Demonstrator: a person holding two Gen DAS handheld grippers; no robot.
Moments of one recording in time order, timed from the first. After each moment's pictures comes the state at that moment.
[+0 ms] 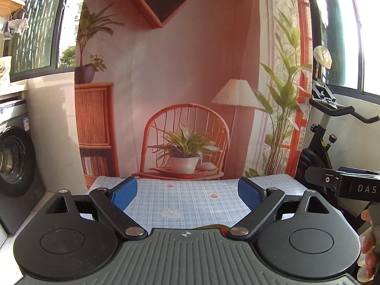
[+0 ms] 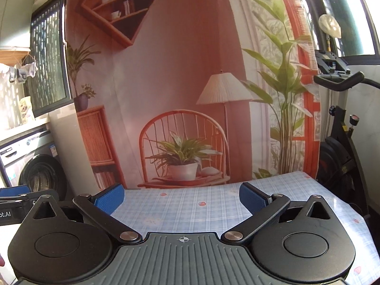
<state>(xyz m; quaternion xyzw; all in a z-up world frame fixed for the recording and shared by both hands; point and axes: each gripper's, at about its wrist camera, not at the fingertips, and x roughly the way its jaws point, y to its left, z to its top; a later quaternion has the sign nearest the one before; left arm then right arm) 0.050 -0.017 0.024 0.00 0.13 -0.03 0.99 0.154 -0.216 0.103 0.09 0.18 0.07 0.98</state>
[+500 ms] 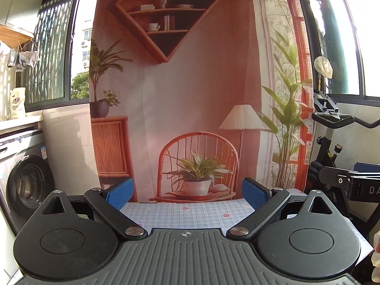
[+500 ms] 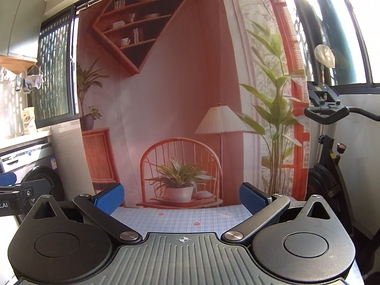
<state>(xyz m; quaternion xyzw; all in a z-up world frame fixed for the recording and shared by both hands) 0.004 -0.037 0.066 0.03 0.09 0.01 1.00 0.098 -0.214 0.149 0.07 0.13 0.05 0.99</state>
